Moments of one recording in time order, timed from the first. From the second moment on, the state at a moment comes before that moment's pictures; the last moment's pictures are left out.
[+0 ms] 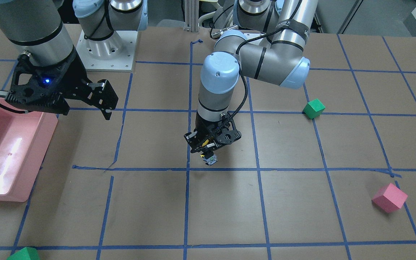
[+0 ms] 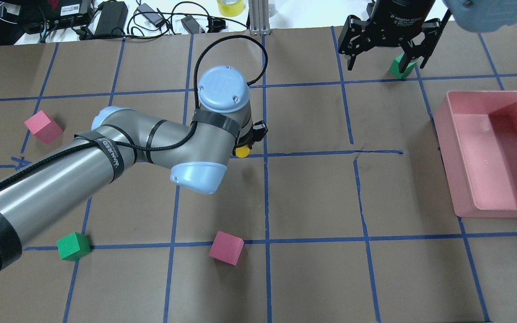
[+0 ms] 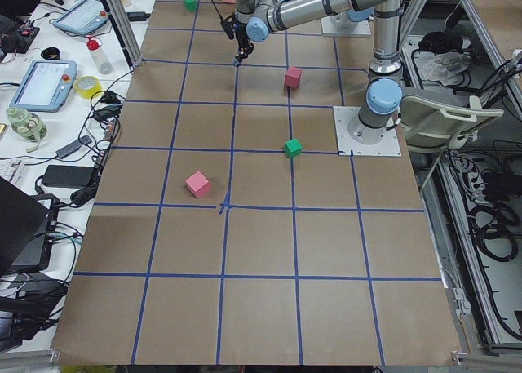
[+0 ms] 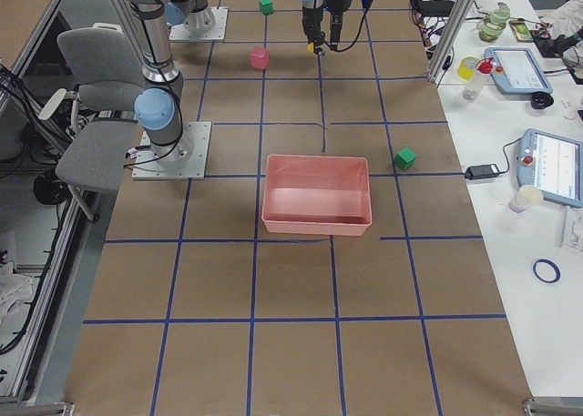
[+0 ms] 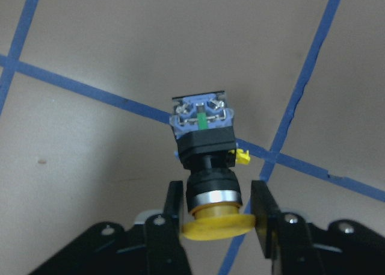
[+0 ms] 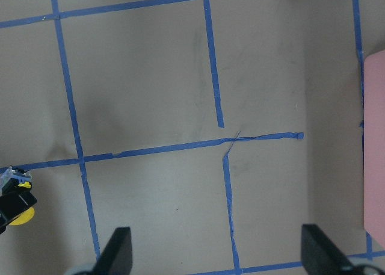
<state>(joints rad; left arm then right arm) -1.88 -1.91 -1.76 -0.99 1.45 -0.91 1.62 -1.42 1.39 -1.58 -1.56 0.17</state>
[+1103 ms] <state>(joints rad) -1.67 -2.06 -1.73 -1.14 0.84 -1.04 1.62 -1.42 1.39 -1.57 -1.56 0.17</state>
